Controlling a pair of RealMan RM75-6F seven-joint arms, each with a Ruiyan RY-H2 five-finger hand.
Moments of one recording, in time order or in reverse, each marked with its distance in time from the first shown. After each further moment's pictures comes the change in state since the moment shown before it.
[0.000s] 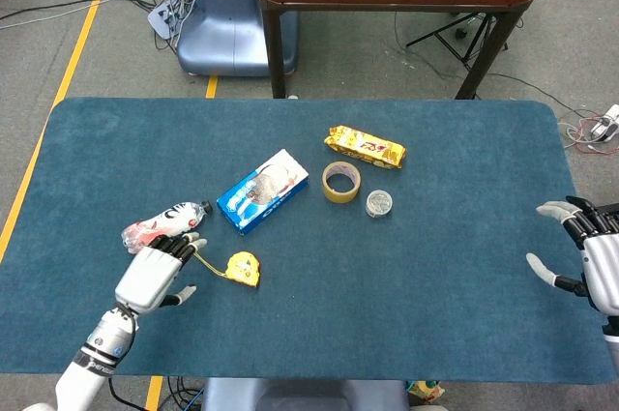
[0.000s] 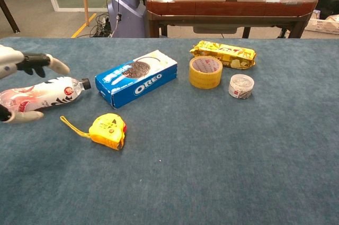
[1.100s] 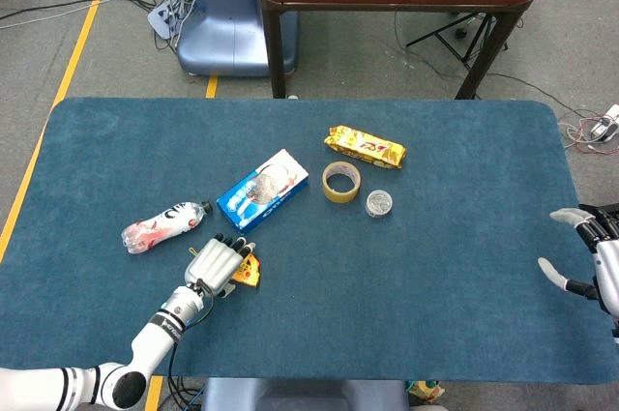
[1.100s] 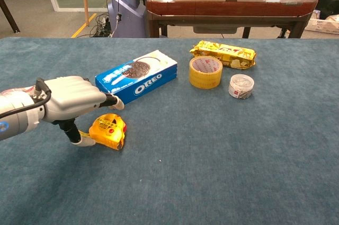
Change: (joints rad) left arm -0.306 -0.223 -0.022 0.082 -0.516 -0.208 0.487; right arm -0.018 -0.024 -0.010 0.075 0.046 -0.027 0.063
